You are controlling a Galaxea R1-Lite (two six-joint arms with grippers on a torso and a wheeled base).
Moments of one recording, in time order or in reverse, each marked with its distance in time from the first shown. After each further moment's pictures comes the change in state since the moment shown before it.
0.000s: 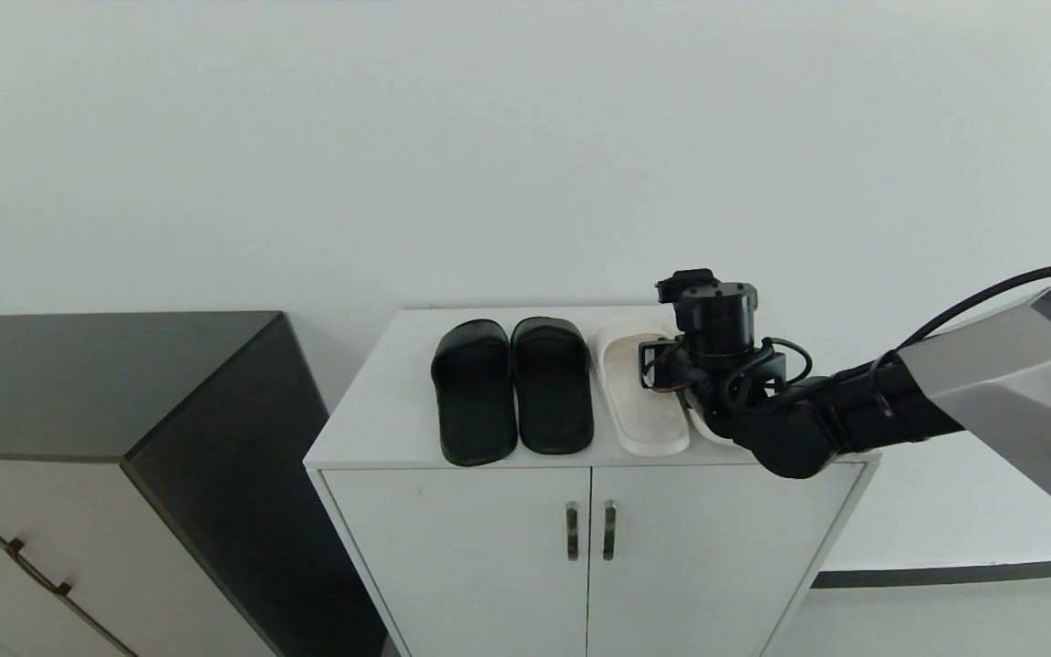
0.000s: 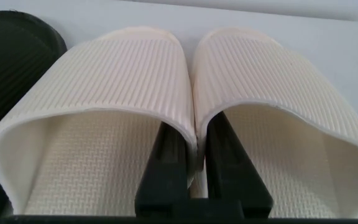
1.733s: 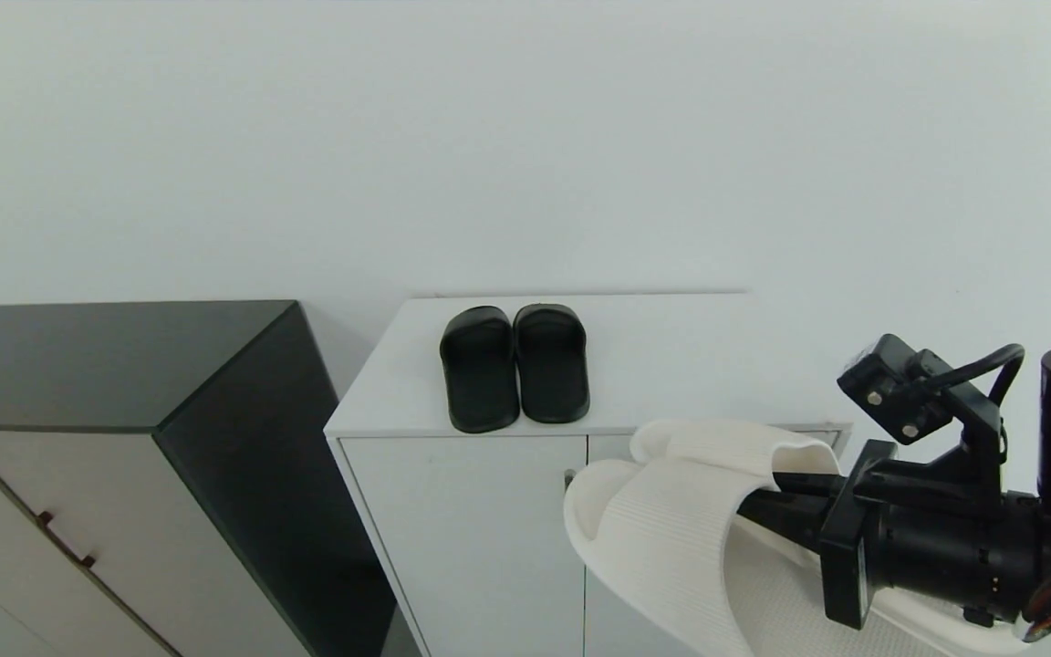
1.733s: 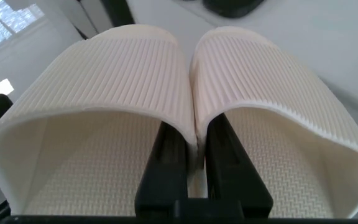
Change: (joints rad) left arm 0.000 0.000 0.000 0.001 -0.002 -0.010; right arm 0.180 -0.804 0.756 0.167 0.564 -0.039
